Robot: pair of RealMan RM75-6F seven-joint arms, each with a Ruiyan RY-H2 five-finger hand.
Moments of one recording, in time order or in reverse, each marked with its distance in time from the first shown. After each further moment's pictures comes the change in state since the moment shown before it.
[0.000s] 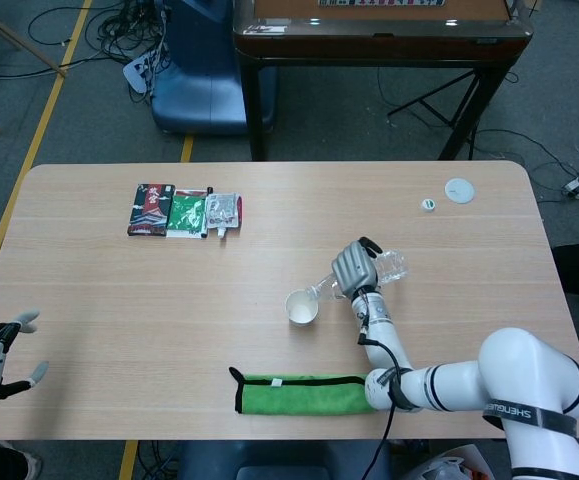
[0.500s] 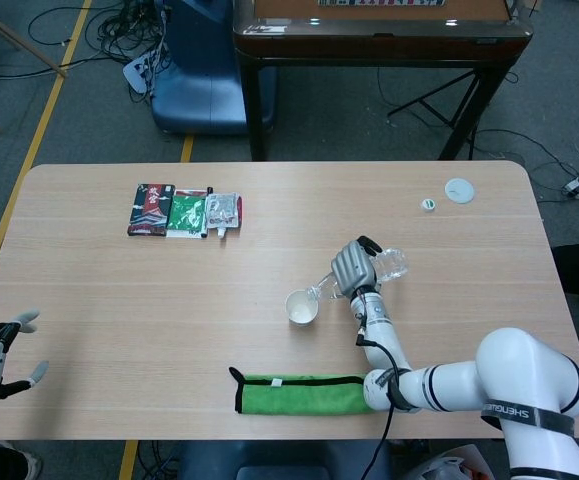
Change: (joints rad) left arm -0.001 0.000 -0.002 0.001 -0.001 0.000 0.000; right arm 0.005 -0.005 -0.003 0.001 -0.003 0.014 -0.036
